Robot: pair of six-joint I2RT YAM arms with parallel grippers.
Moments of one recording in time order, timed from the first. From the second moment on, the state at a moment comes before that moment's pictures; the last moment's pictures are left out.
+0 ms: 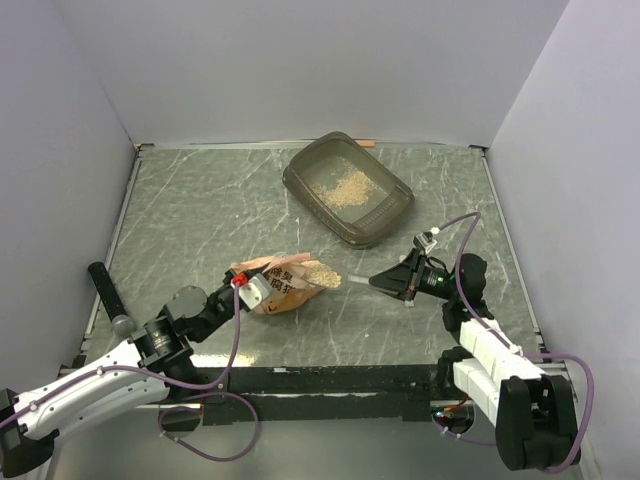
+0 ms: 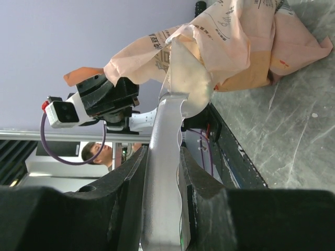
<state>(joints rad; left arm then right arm) -0.97 0.50 0.39 0.10 -0.17 0.42 0.05 0.90 0.19 0.61 -1.14 1.34</state>
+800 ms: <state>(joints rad) -0.97 0.46 0.39 0.12 -0.31 0.42 0.04 0.81 0.23 0.52 -1.08 1.44</state>
